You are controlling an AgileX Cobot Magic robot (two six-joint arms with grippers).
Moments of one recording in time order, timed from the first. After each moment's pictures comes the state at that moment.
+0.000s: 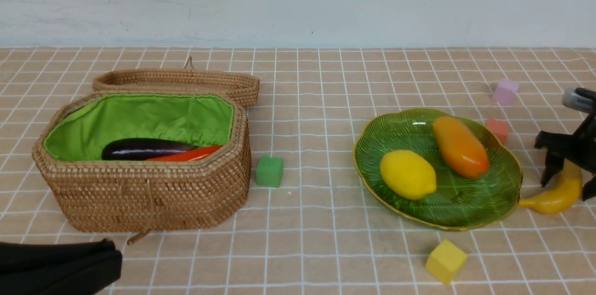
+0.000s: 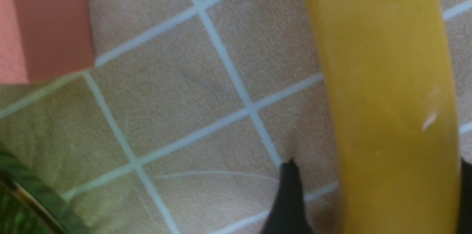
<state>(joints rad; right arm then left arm) -0.22 2.09 -1.50 0.11 0.82 0.16 -0.32 0.46 -0.65 -0.74 0.74 0.75</state>
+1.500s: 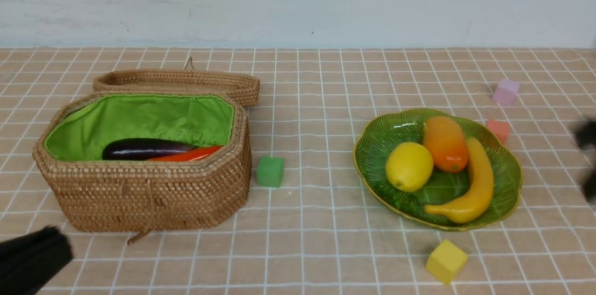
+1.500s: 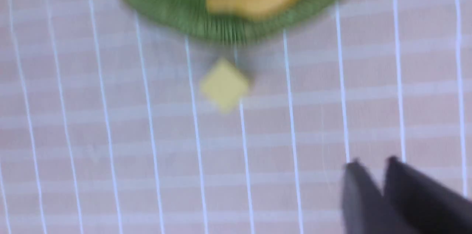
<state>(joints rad) 0.03 1.10 -1.07 0.22 1.19 0.05 -0.32 0.20 -0.41 -0.76 0.41 0.71</state>
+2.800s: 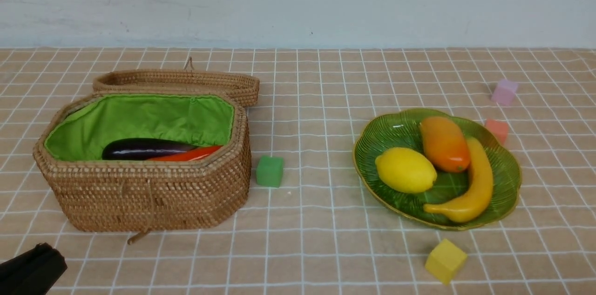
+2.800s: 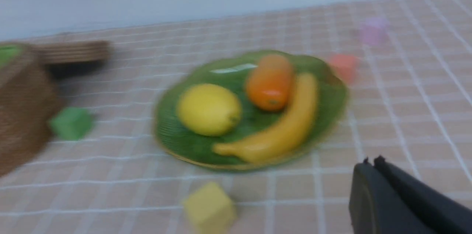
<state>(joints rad) 0.08 0.10 -0.10 0.06 0.29 0.10 -0.32 0.12 -0.25 -0.83 0.27 0.82</state>
